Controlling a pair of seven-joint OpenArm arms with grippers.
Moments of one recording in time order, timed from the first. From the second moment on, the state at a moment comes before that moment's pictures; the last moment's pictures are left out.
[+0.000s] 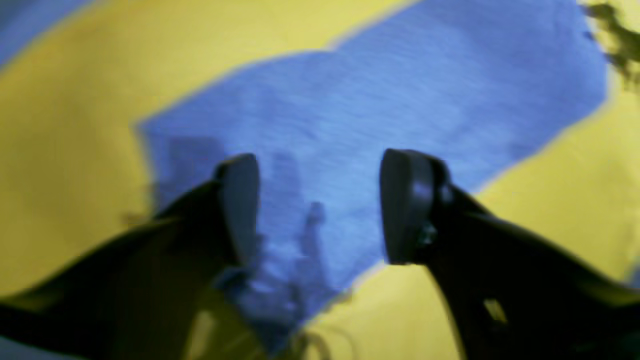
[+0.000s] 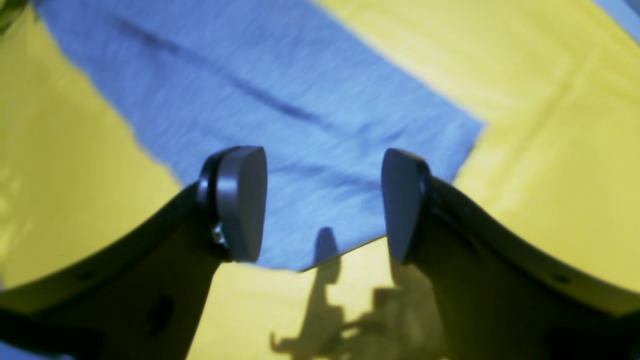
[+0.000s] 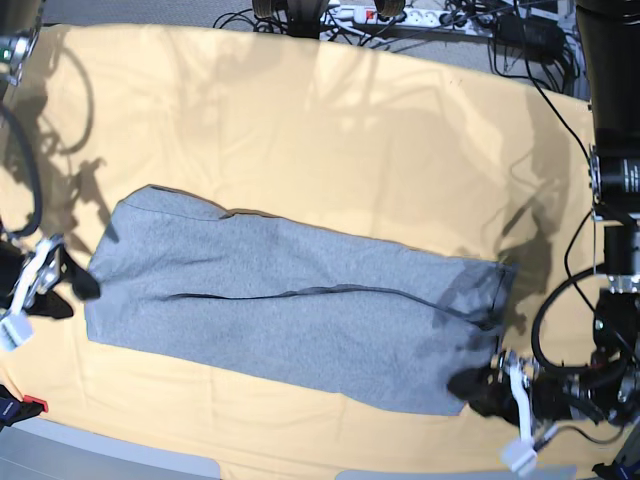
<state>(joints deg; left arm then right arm) -53.1 -31.6 17.3 61.6 -68.1 -43.8 78.7 11.2 38.3 18.9 95.5 62.1 41.8 -73.8</state>
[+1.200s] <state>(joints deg) -36.8 -40.4 17.4 75.3 -73.8 -43.9 81.2 -6.7 29.7 -7.0 102.5 -0.7 31.2 -47.0</state>
